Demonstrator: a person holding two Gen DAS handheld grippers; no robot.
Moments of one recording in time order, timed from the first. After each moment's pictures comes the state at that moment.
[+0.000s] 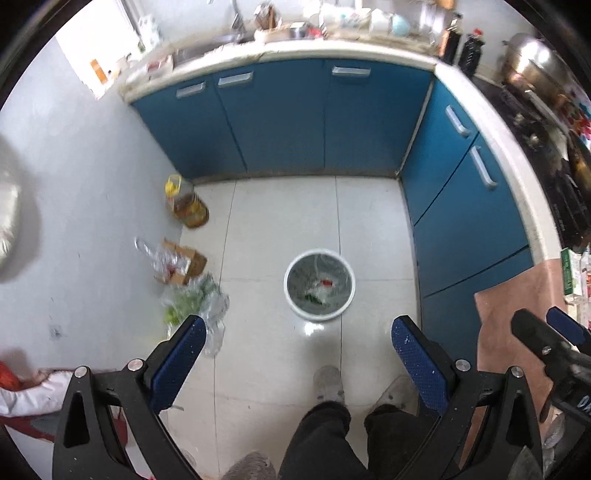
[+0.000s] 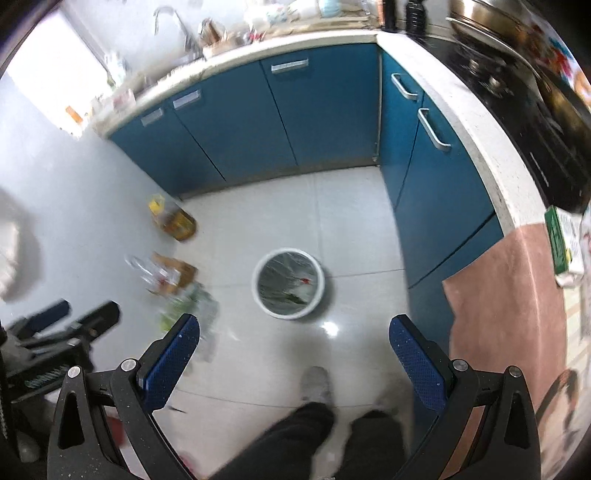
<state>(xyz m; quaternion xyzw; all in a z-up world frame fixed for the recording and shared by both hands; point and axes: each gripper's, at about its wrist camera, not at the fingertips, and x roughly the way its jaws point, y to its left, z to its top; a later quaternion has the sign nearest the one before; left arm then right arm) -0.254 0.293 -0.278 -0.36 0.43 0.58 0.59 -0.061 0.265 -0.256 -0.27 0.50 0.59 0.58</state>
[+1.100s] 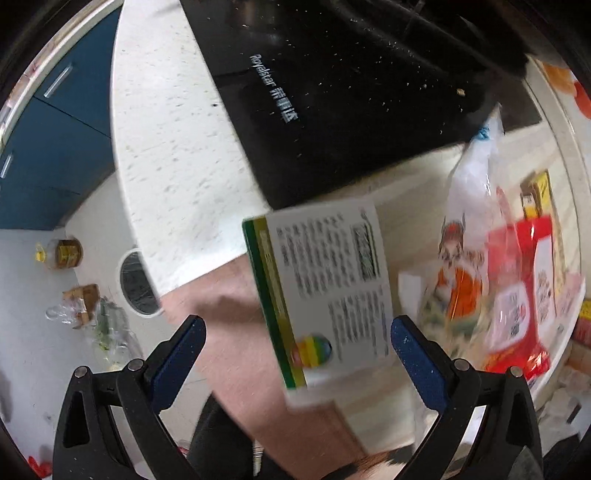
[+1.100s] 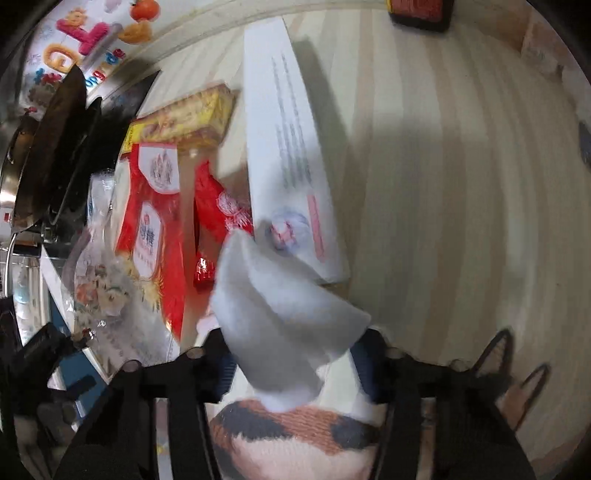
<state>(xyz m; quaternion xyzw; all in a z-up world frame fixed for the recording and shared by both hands) 0.269 0.315 -0.397 -0.38 0.62 0.33 0.60 0.397 0.011 -0.374 0.07 0.67 0.15 0.73</state>
